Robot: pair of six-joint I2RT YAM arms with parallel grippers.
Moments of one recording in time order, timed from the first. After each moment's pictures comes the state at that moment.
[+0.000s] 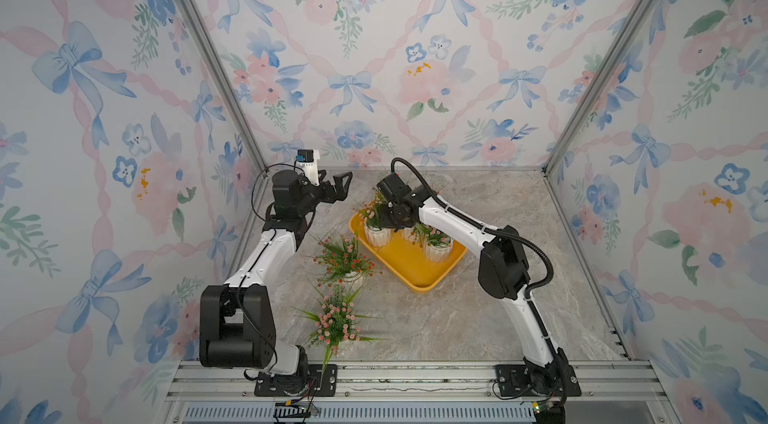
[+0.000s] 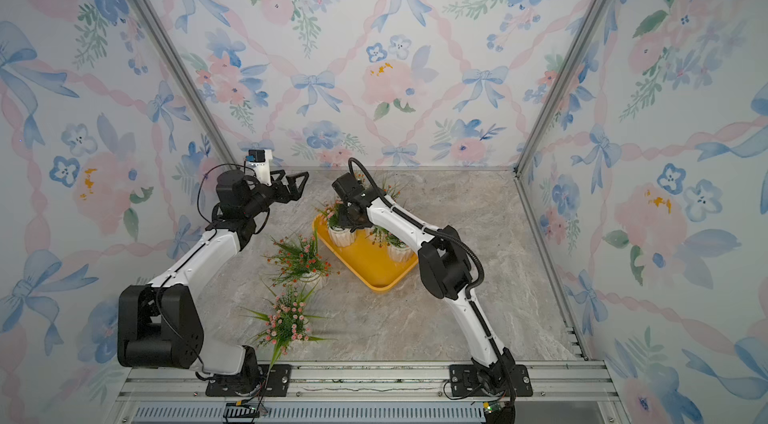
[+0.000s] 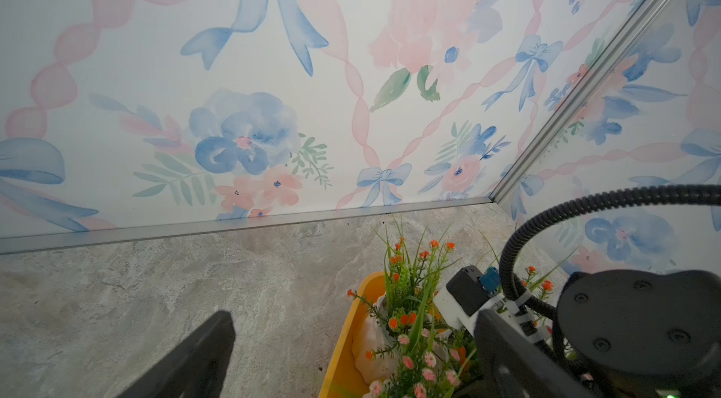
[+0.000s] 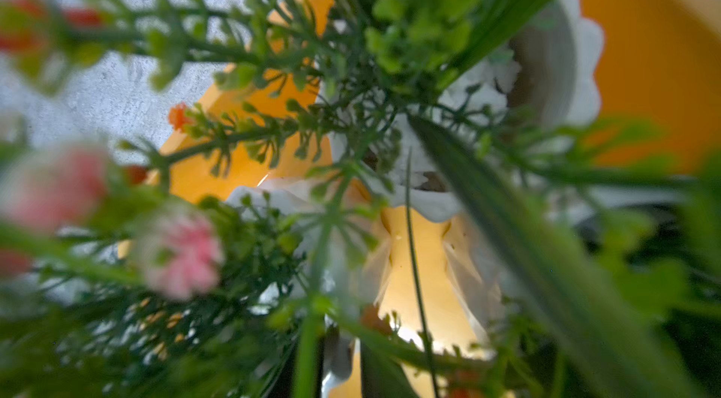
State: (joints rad) left arm -0.02 1.46 1.02 0.28 0.47 -0.24; right arm 0.75 2.49 2.31 -0.86 0.06 0.67
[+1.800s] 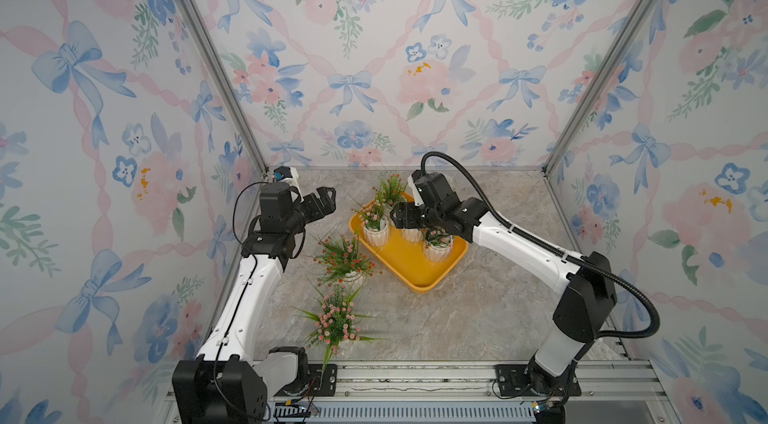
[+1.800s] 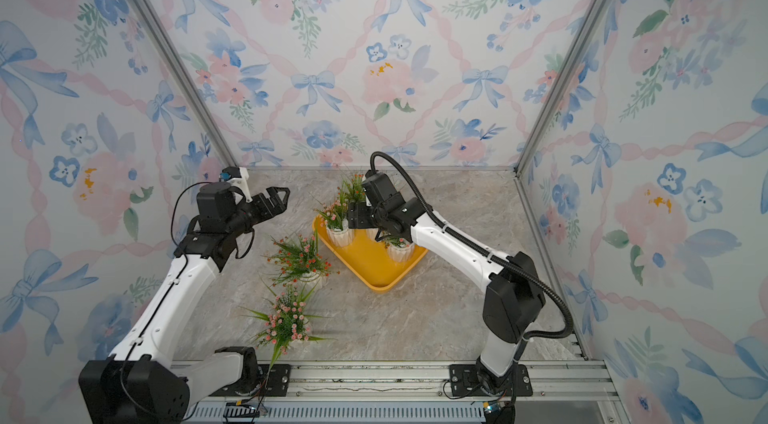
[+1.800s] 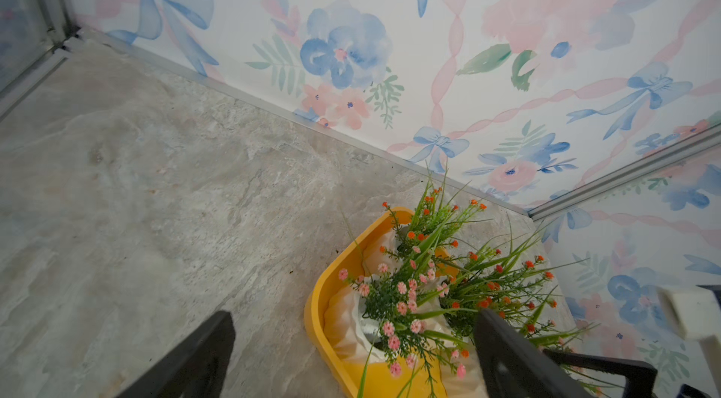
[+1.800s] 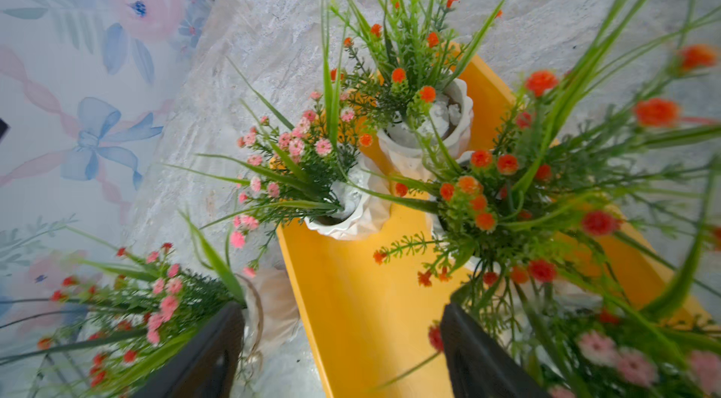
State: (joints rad) left arm -0.01 1.13 1.00 -0.31 0.21 -0.48; right arm 0.74 1.89 1.71 -0.54 0.00 0.52
